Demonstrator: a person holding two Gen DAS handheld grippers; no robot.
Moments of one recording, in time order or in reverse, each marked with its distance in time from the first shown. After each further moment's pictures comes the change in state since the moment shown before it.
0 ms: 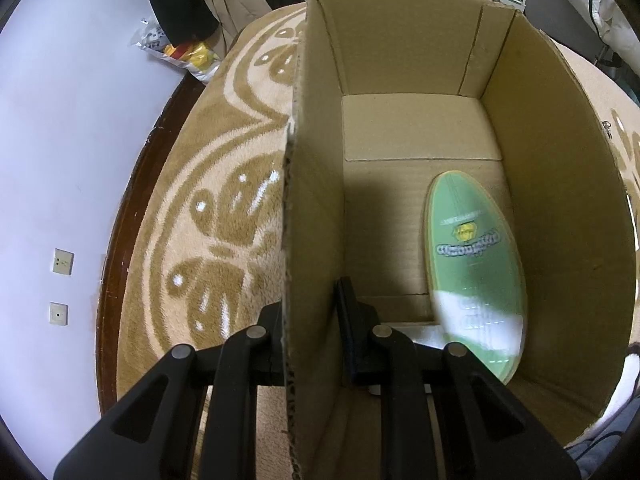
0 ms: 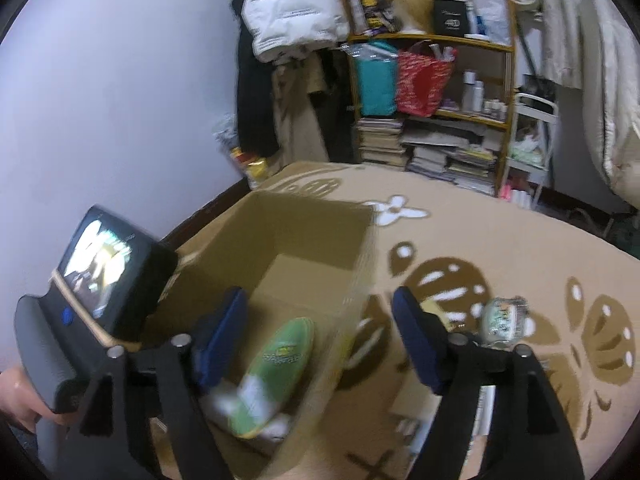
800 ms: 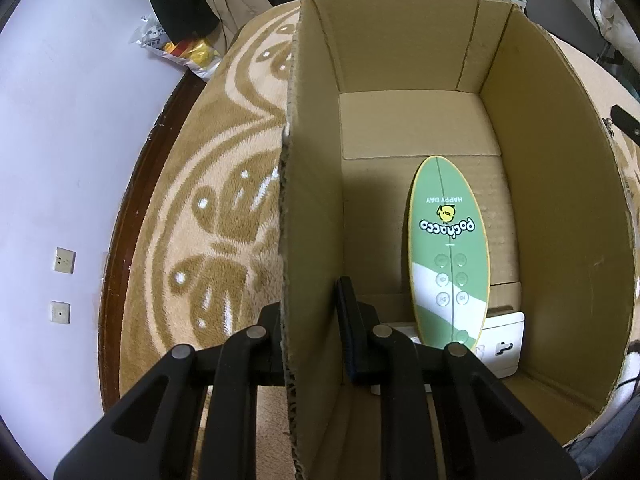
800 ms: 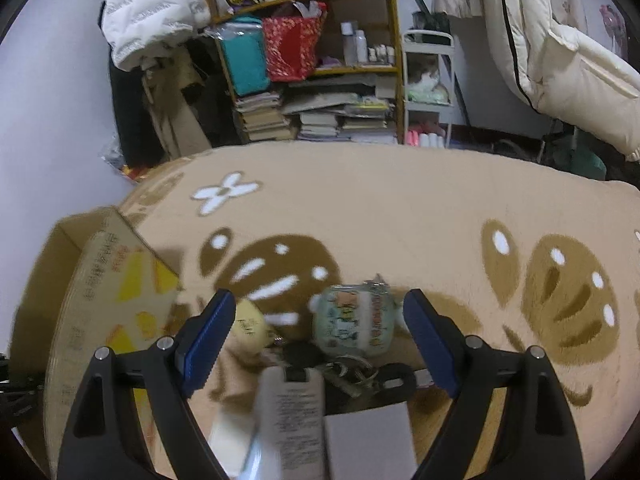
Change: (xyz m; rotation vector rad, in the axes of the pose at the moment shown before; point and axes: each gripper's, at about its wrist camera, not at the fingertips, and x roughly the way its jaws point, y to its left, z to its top) left arm -0.001 -0.002 0.000 0.010 0.015 0.012; right arm 0.058 -0.158 -0.016 0.235 0.086 -0.242
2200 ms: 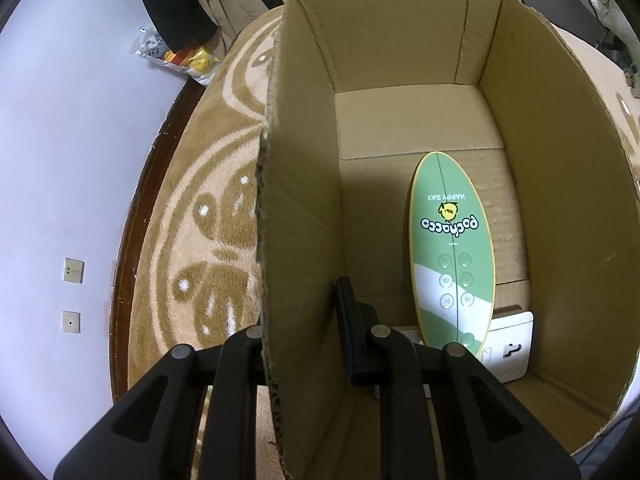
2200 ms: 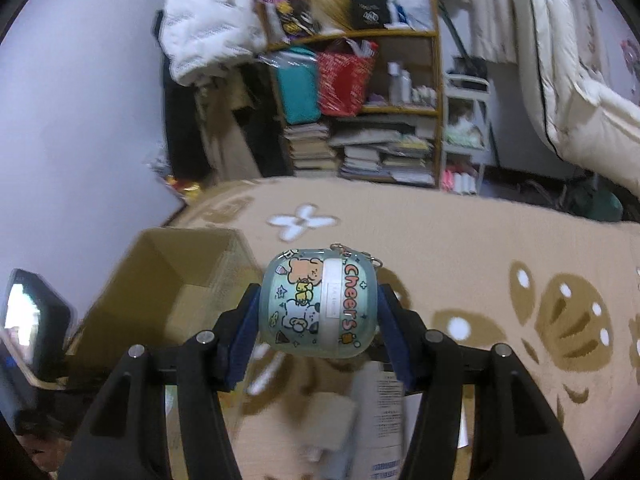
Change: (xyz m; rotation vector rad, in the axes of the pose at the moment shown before) left arm 0.001 -0.012 0.000 0.030 -0.008 0.034; right arm -0.078 0.076 0.003 -0.099 -0.124 0.115
